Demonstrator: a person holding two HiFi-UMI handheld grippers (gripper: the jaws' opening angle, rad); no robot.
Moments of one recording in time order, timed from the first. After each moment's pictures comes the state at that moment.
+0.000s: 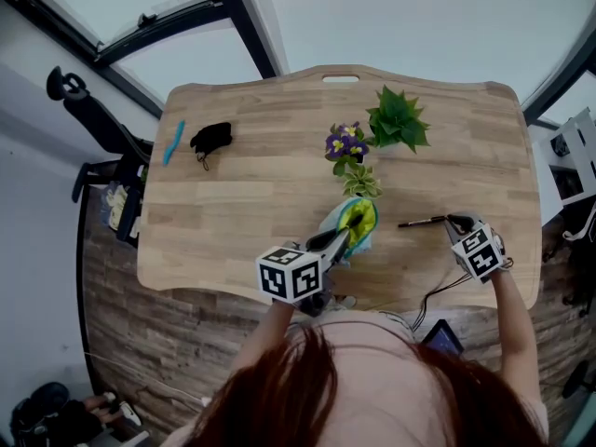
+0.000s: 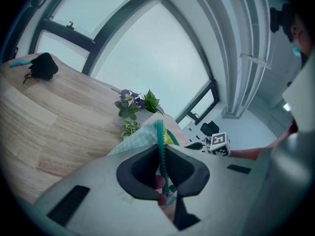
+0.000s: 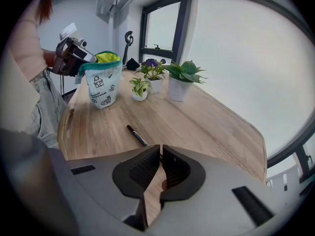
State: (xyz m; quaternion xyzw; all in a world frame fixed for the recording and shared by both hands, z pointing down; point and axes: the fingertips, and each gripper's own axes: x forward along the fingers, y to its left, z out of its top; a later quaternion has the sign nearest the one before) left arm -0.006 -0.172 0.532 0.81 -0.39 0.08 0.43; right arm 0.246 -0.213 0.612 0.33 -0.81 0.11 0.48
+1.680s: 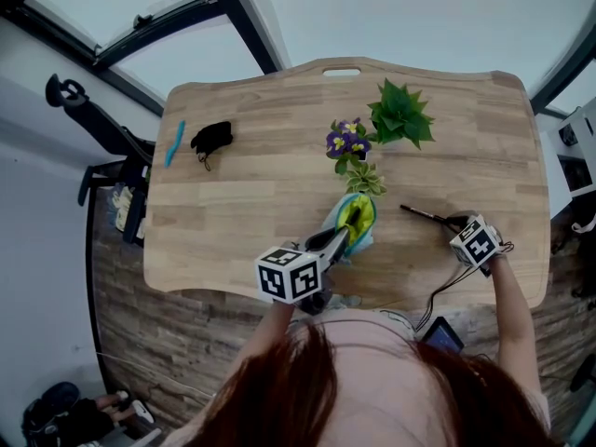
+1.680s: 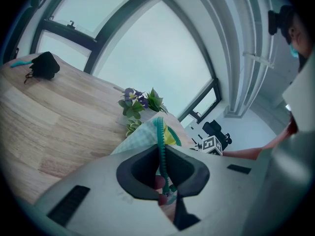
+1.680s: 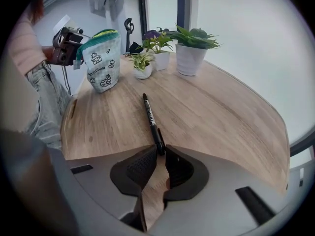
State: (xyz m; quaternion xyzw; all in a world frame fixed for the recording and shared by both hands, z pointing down) left arm -0.012 -0.177 0.541 0.80 -0.39 0.09 0.44; right arm 0.249 -0.199 0.678 0.26 -0.79 0.19 0.52
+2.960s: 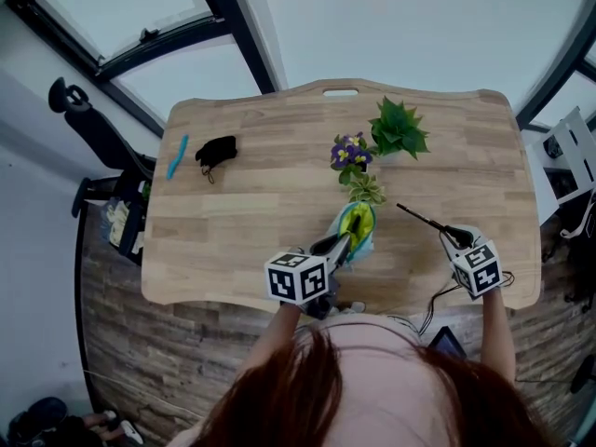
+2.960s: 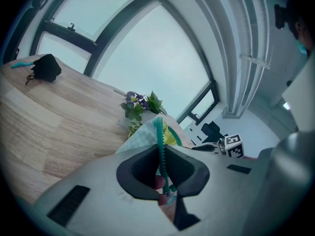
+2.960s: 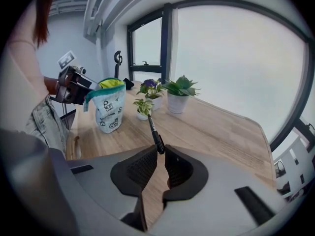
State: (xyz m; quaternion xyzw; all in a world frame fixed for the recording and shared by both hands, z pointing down) left arm -0.023 -0.172 0.539 0.81 -0.39 0.07 0.43; right arm 0.214 -0.185 0.575 0.40 -0.82 0.16 0.38
